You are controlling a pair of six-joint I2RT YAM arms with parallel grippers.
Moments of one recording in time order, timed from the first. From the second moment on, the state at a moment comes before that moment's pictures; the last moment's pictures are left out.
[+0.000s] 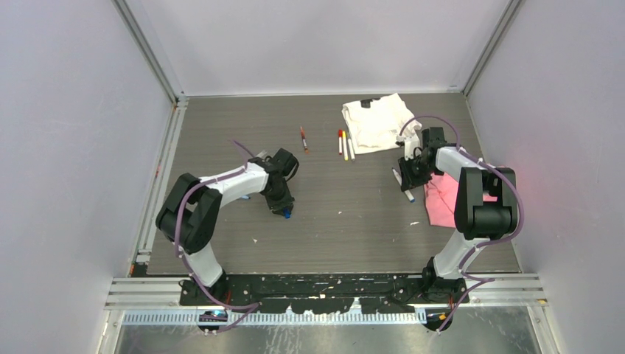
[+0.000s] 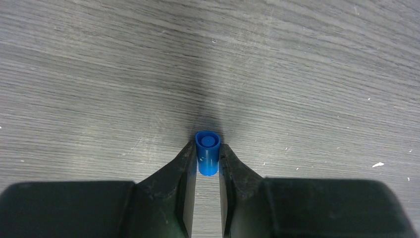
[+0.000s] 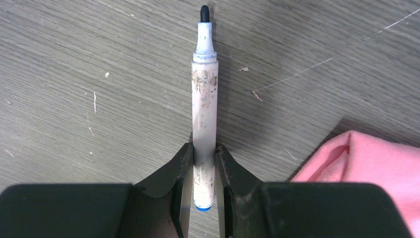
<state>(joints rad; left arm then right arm) -0.58 1.72 1.05 -0.67 -0.04 -0.91 -0.04 1.74 1.05 -0.55 -0.28 -0.37</state>
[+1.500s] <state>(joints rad) -0.59 1.48 1.01 -0.52 0.06 -0.94 -0.10 1.56 0.97 -0.55 -0.80 -0.32</state>
